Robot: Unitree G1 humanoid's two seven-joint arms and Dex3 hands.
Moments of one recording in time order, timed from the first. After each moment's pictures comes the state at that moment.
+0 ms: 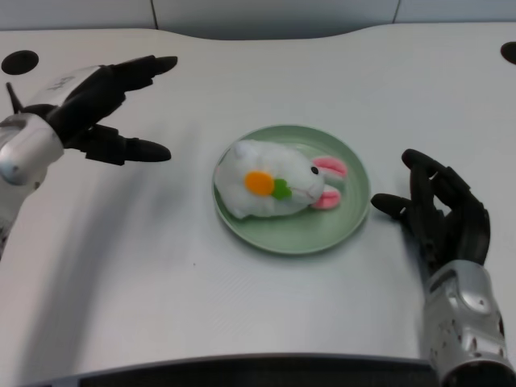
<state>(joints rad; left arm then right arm) -0.70 0.56 -0.21 0.72 0.42 -0.37 -0.21 -0.39 -0.01 -0.31 0.78 0.21 -0.22 -0.04</state>
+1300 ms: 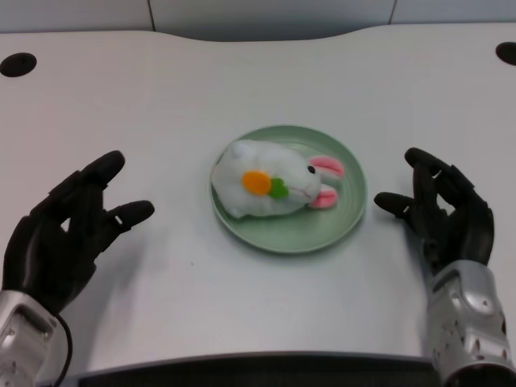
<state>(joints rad) -0.04 0.18 0.27 0.05 -0.54 0.31 -0.30 -0.38 -0.01 -0.31 0.73 0.20 -0.20 -0.04</state>
